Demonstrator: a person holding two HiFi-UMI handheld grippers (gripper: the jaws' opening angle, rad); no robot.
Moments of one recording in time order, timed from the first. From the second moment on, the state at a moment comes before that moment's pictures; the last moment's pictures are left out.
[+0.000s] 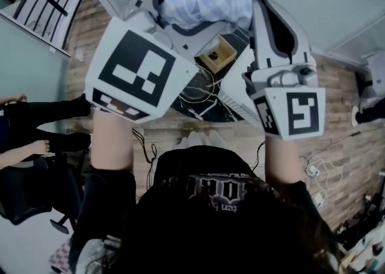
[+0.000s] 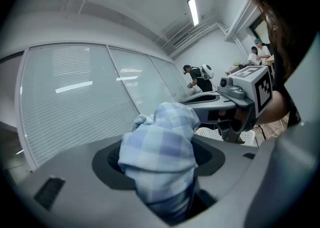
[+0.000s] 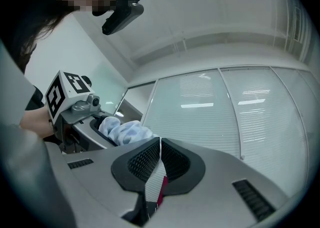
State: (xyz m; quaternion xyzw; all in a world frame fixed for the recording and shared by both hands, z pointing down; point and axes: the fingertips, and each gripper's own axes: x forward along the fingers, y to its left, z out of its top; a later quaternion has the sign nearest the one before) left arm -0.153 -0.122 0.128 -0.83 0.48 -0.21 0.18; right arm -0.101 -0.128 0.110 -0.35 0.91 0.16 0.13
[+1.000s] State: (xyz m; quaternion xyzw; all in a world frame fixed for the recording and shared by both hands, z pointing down) left arm -0.209 -0.107 0.216 -0.86 0.48 -0.16 0.08; right arm -0.164 -0.123 0.179 -0.39 0.91 0.13 0.08
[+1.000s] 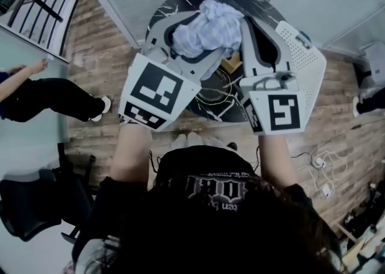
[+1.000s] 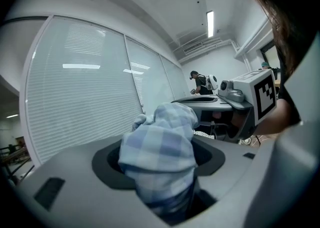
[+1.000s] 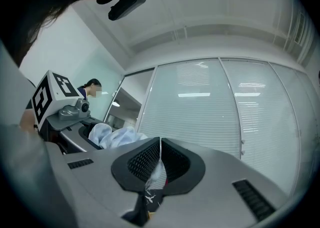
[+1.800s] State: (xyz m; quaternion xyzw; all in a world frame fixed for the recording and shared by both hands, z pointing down) left arm -0.230 -0.088 0.257 -0.85 0.51 -0.11 0.05; right arm -0.184 -0.110 0.218 -0.40 0.91 0.10 0.07
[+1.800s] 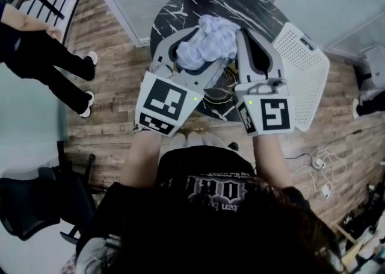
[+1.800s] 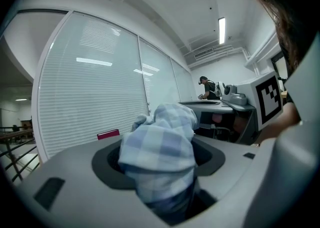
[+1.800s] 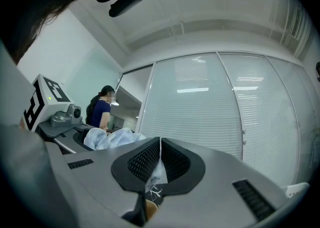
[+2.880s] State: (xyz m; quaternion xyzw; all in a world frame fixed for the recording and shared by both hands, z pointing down) left arm -0.233 -0.087 0.261 -0.84 0.53 -0.09 0.03; right arm -0.186 -0.107 0.224 -0.39 0.91 0.09 0.07
